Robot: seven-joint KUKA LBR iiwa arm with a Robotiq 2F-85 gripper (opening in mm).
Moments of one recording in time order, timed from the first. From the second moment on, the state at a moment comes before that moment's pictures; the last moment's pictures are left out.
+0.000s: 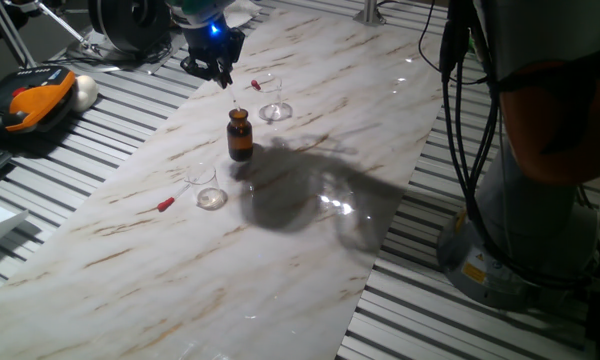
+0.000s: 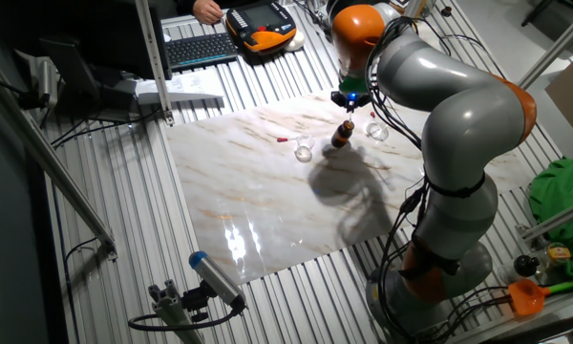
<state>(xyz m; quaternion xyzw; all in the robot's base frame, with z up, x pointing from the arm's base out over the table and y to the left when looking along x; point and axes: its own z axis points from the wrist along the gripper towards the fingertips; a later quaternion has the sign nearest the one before) 0.571 -0.025 0.213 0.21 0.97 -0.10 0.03</state>
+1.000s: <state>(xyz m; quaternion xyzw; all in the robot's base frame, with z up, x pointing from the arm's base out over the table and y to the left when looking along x) 0.572 -0.026 0.214 0.22 0.97 -0.08 0.03</state>
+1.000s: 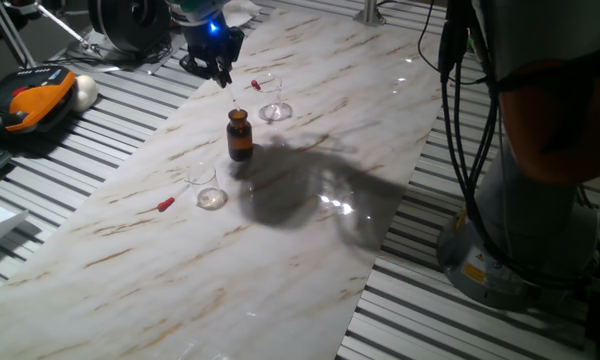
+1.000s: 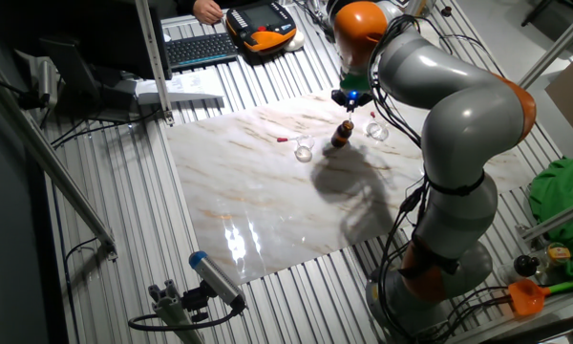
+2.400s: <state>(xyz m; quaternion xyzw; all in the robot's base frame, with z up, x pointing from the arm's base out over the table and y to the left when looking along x) 0.572 -0.026 0.214 0.21 0.97 -0.07 0.06</state>
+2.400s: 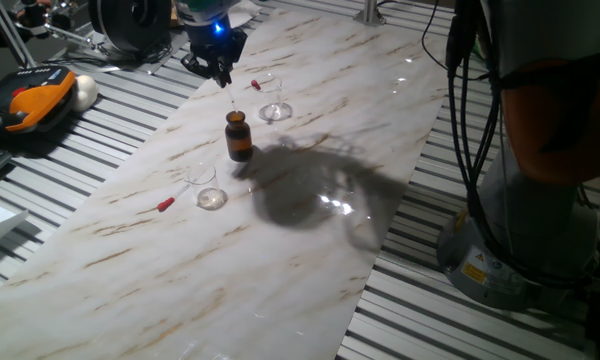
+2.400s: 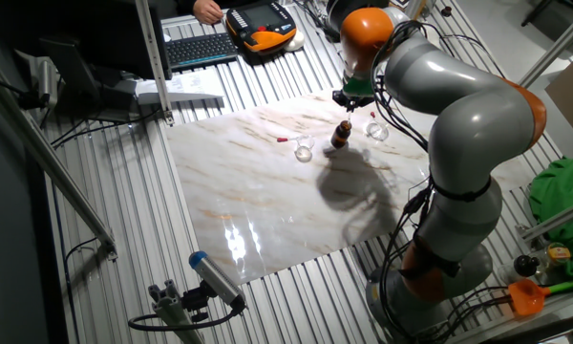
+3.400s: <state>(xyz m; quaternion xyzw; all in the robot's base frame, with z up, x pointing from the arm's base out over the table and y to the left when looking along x) 0.572 -0.026 0.214 0.17 0.98 -0.06 0.06</state>
